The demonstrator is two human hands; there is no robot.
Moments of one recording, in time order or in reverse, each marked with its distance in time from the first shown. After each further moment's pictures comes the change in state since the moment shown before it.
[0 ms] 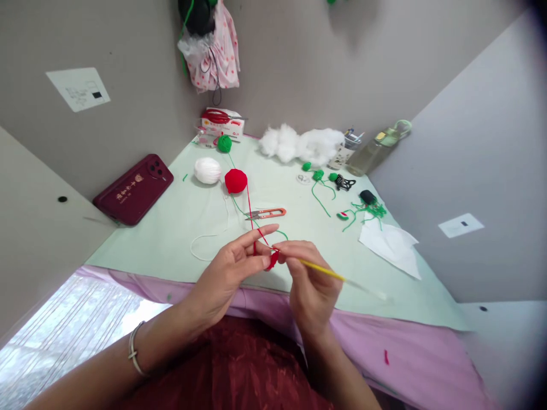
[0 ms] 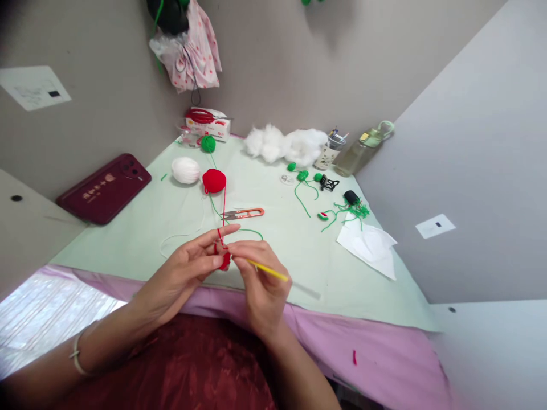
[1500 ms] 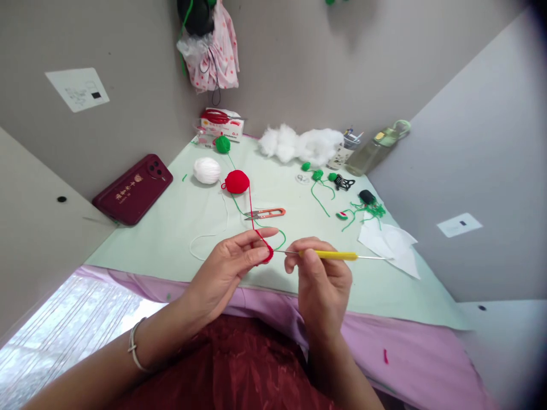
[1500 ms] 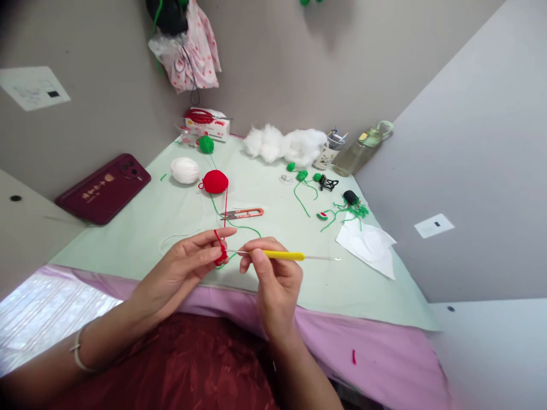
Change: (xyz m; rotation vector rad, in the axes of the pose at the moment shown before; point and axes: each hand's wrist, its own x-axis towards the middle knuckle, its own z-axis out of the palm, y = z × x) left_hand 0.003 0.001 -0.003 -0.010 0.046 0.011; right_hand 0.006 -0.010 -0.009 0.112 0.044 0.133
